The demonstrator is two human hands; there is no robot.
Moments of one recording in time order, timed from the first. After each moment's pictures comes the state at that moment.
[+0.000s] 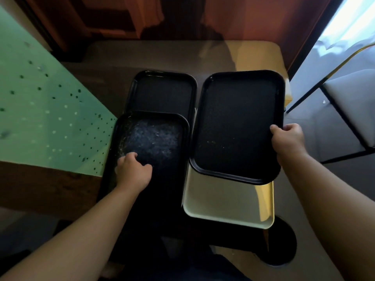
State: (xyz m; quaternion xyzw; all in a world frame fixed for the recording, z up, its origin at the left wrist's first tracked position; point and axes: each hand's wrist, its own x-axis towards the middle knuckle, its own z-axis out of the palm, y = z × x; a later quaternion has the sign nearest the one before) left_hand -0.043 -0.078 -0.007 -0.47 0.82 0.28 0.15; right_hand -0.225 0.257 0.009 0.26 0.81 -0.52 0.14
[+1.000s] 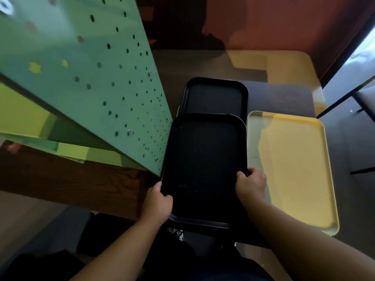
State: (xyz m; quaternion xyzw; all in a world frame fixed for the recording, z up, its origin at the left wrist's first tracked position) left_hand 0.080 -0.177 -0.026 -0.46 0.75 0.44 0.17; right_hand -0.050 0.038 -0.035 0.25 0.85 -0.41 0.20
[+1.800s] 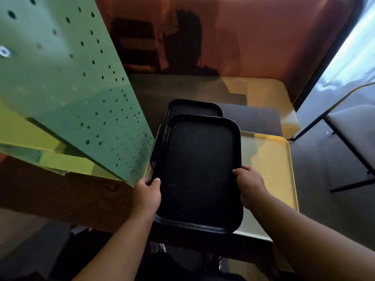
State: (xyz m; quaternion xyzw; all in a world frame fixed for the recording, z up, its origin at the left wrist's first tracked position) left_hand 0.024 -0.122 0.032 -0.53 0.70 0.48 0.00; right_hand -0.103 0.100 0.017 0.28 0.69 -0.61 0.28
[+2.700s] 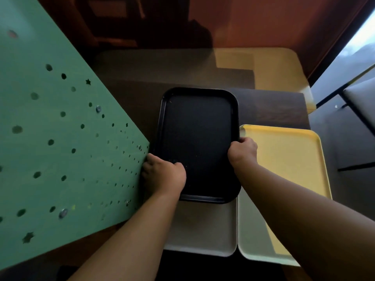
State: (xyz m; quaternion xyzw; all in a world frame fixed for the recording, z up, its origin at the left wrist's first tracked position) left_hand -0.109 -0.153 -0.020 -0.52 0.80 0.29 0.12; right_hand -0.218 0.004 -0.034 0.29 0.80 -0.47 0.21
